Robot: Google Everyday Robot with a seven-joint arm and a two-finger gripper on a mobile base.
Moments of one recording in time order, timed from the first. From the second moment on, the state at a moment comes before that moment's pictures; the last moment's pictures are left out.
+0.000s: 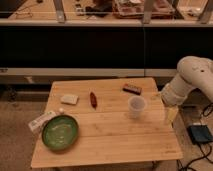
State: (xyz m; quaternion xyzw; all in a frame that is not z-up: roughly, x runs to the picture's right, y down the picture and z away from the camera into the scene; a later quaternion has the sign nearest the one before) arm 0.266 0.101 0.678 -0.35 -0.16 -0.04 0.92
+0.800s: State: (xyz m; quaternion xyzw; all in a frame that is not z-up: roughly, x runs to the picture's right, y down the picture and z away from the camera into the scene) arm 0.248 -0.024 0.743 -0.23 -0.14 0.00 0.96
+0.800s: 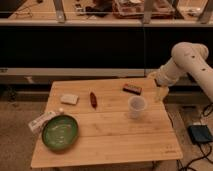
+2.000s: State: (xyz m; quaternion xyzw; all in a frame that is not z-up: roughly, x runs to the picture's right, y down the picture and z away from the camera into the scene) arm 0.222 -0.055 0.805 -0.19 -0.18 0.03 0.96
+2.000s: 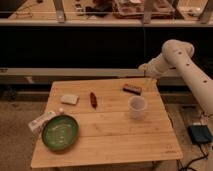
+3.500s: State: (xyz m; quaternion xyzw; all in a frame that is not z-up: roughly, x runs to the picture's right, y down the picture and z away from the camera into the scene) arm 0.247 -0.063 0.857 -0.15 -0.17 0.01 0.97
